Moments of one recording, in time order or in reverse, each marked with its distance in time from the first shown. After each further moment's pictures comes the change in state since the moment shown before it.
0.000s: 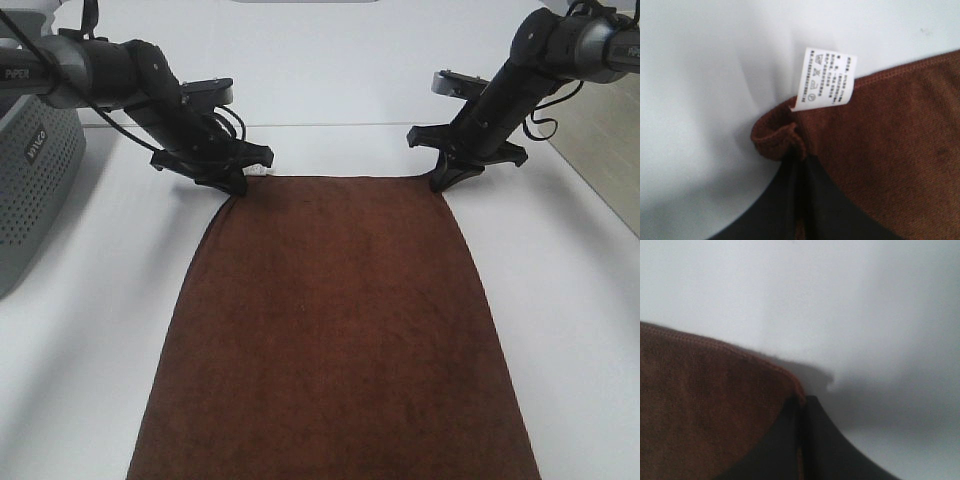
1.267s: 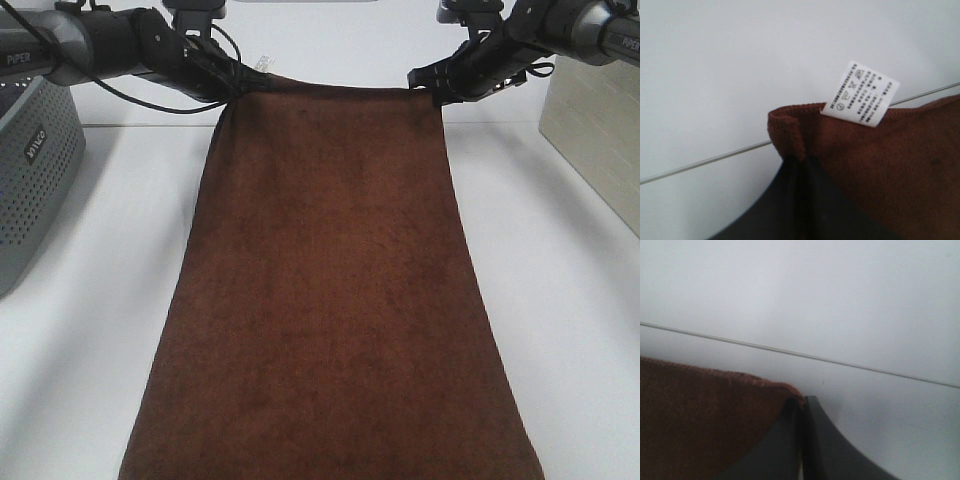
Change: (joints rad) left arm 0.000 0.014 -0.156 0.138 -0.389 0.001; right arm 0.002 0.030 -0.189 -0.052 -0.362 -0.094
